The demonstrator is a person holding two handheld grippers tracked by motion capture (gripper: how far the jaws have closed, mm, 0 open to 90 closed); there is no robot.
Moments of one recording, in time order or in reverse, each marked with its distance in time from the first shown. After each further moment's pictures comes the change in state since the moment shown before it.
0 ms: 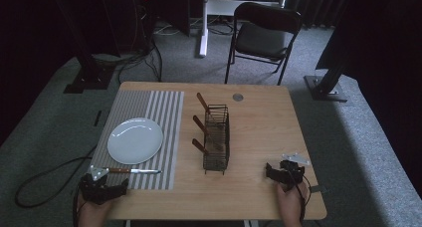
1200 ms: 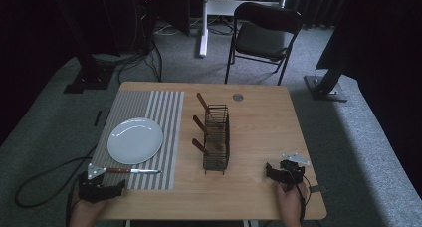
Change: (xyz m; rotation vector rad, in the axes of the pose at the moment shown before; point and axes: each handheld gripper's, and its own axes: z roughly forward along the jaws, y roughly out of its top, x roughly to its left) left arm 0.012 0.007 -0.007 0.018 -0.103 0.057; right arm 0.000 0.000 0.000 0.000 0.000 0.000
